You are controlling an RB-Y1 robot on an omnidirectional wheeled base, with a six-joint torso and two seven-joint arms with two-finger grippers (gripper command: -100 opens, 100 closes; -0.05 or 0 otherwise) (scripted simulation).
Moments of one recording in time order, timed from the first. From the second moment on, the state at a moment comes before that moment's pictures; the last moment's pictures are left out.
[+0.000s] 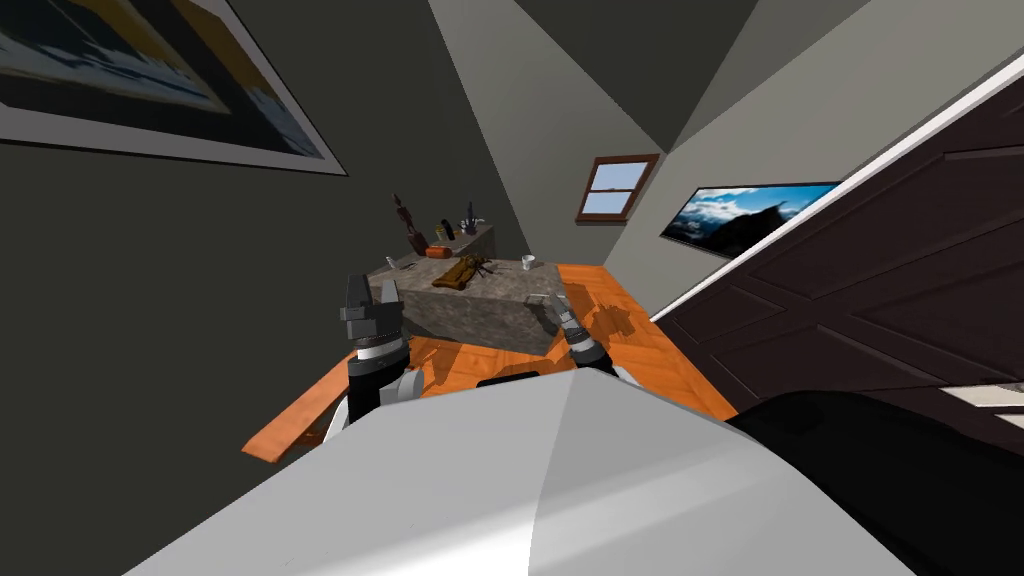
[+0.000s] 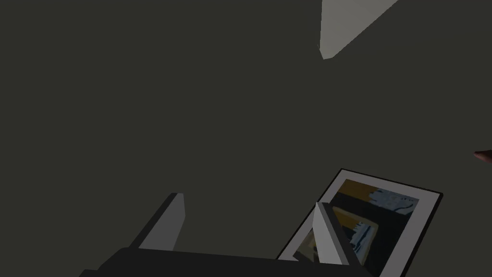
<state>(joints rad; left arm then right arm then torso) 0.46 0.03 0.05 -2.23 -0.12 -0.64 -0.01 0.67 -0.34 0.19 -2.22 0.13 -0.52 0.23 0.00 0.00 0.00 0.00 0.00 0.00</state>
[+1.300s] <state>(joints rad) 0.46 0.03 0.05 -2.23 -0.12 -0.64 -0.01 0.83 -0.69 0.30 -1.91 0.21 -0.58 0.30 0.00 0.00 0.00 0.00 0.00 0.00</state>
